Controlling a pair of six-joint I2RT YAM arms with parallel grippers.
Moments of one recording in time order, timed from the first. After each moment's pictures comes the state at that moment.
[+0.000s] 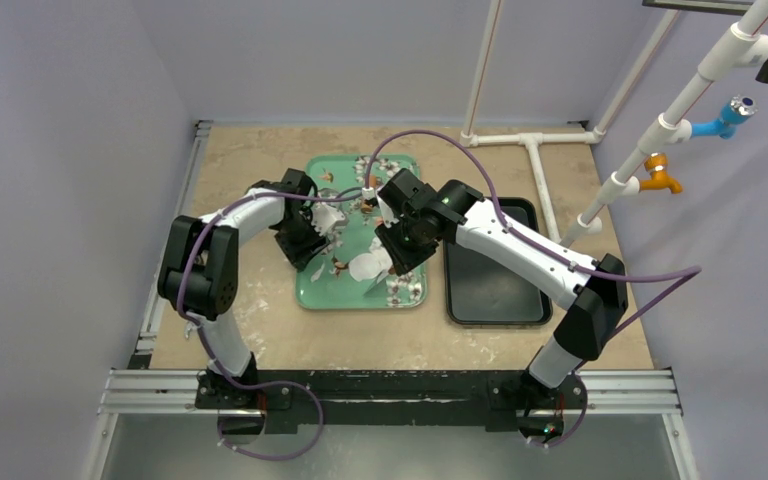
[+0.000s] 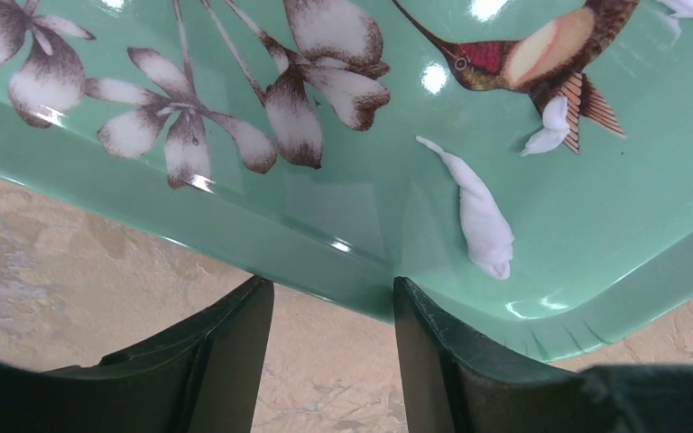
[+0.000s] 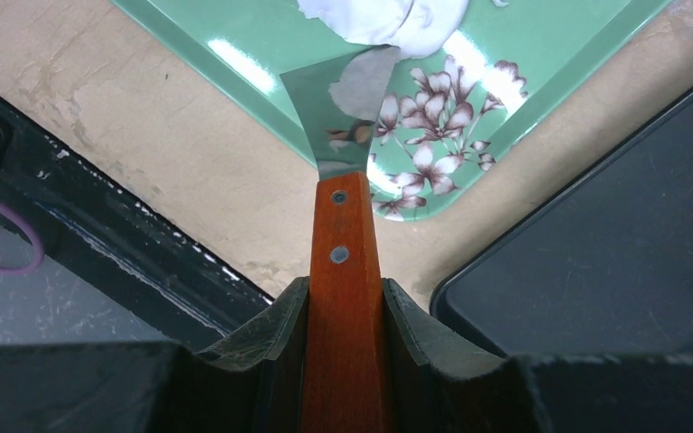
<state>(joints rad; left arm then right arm) -0.26 1.80 1.19 -0.83 0.12 0.69 0.86 1.64 1.58 -1.09 -0.02 0.20</state>
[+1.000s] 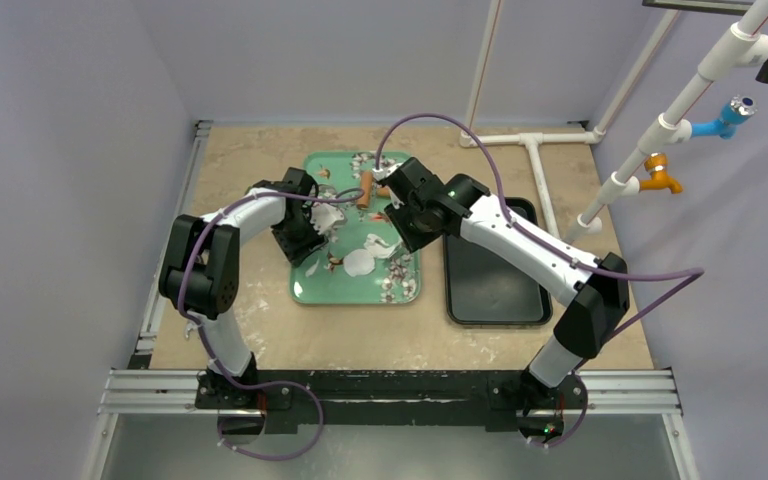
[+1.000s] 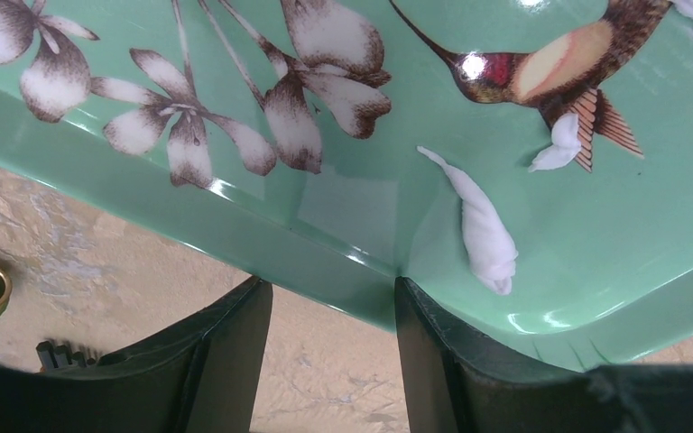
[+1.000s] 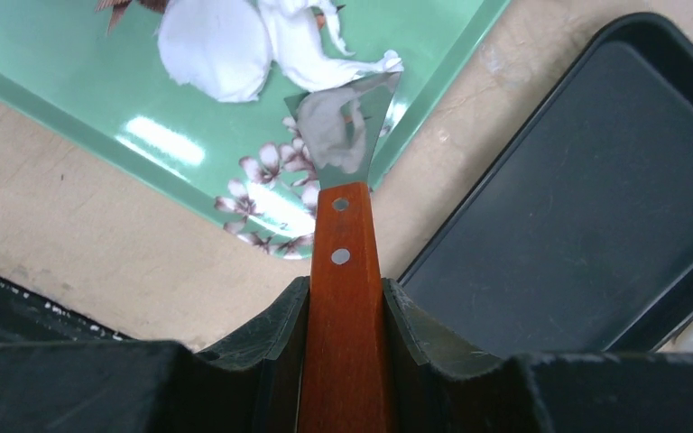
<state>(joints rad) -0.27 1.82 1.20 -0.80 0.03 0.70 0.81 1.64 1.58 -1.01 0.17 0.17</state>
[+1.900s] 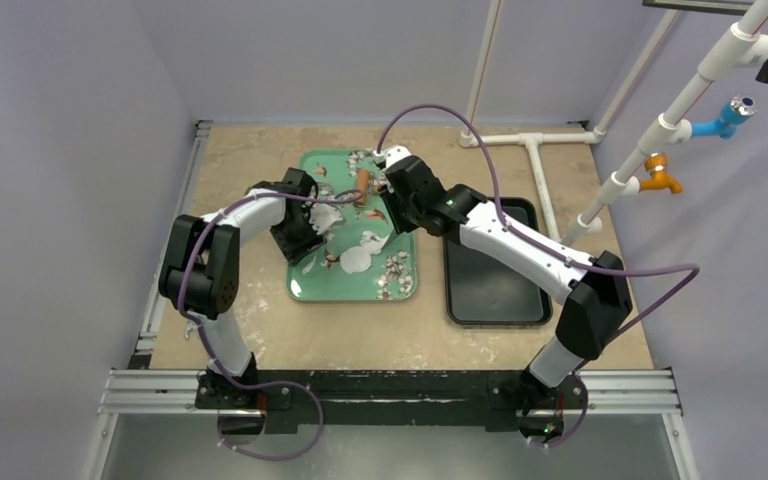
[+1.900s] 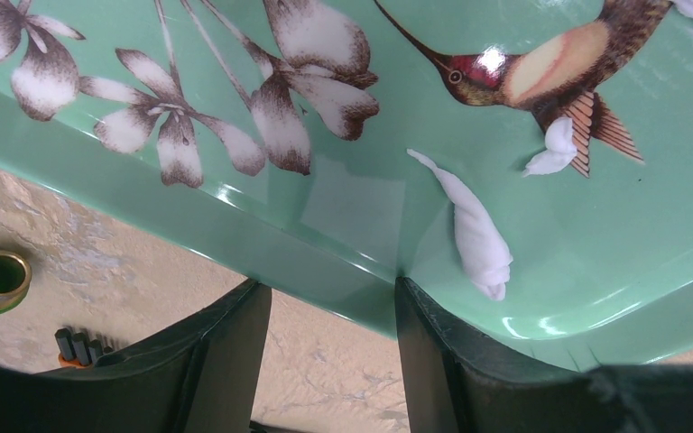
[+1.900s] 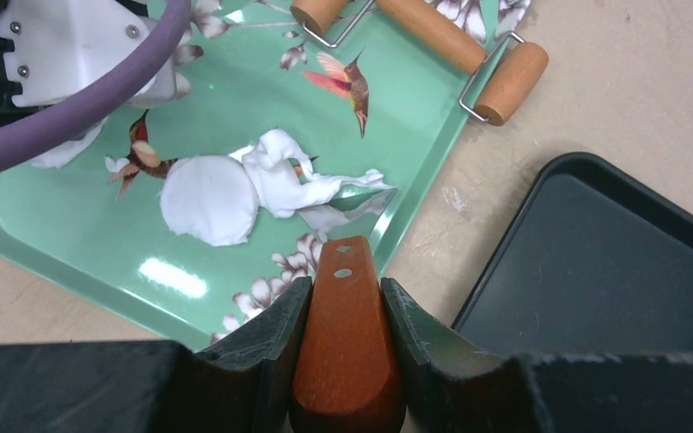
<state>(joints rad) -0.27 1.82 1.19 -0.78 0.00 0.72 0.79 1.64 1.46 -0.62 0.27 0.17</state>
